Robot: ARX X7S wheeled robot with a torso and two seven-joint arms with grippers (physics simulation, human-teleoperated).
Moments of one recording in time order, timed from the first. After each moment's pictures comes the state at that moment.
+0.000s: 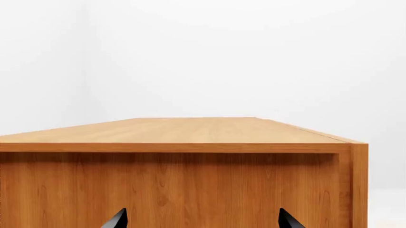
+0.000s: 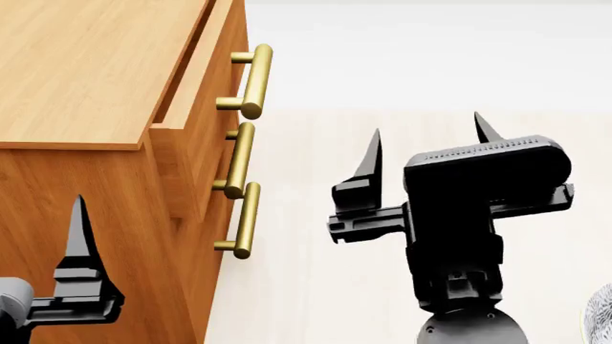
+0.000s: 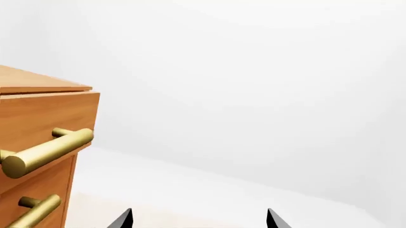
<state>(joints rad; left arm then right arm) -0.16 -0.24 0.18 0.72 -0.19 -0.51 -0.38 0.56 0.29 -0.21 -0.45 0.13 0.75 0.16</state>
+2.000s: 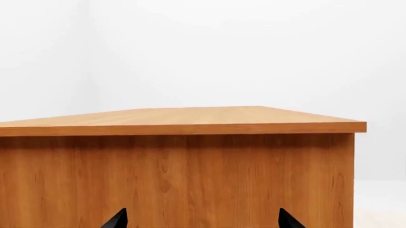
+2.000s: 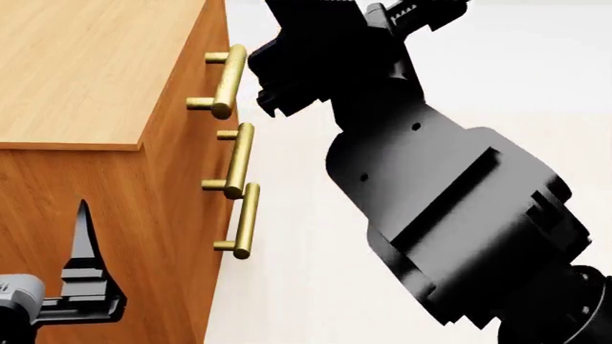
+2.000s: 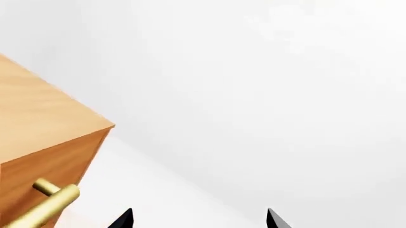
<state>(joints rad) -0.17 -0.28 0.20 0.66 -0.22 -0.48 -0.42 1.36 0.41 -0.86 -0.04 0.60 0.83 0.43</state>
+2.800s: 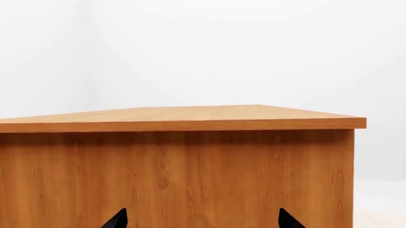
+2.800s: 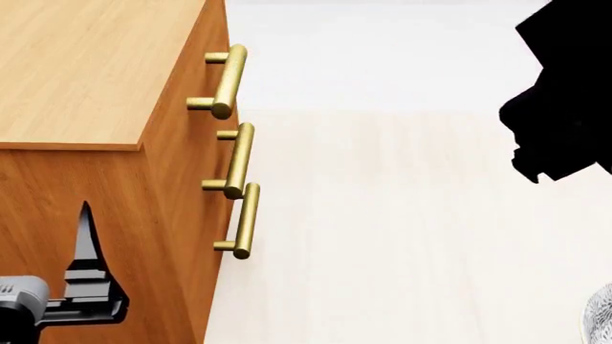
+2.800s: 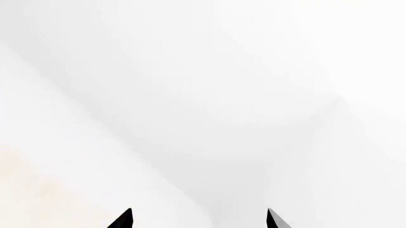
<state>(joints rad) -0.17 -0.28 0.22 0.65 -0.22 -0.46 -0.45 1.51 1.01 -0.68 -0.67 0.94 1.41 0.48</state>
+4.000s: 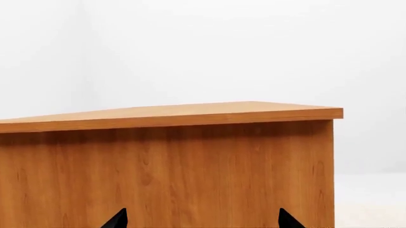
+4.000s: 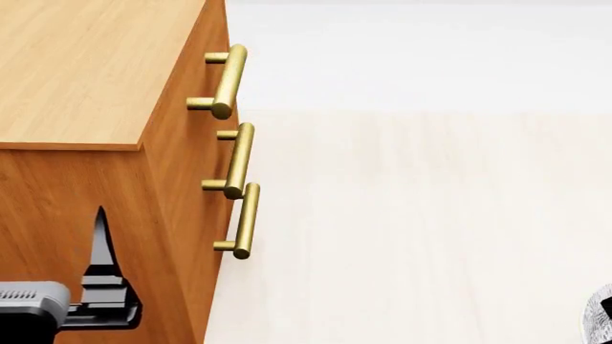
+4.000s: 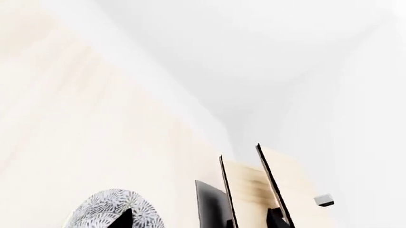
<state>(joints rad) -0.18 -0.29 0.28 0.64 -0.20 -0.47 -0.48 0.87 1.57 -0.75 -0.81 1.22 0.90 0.85</state>
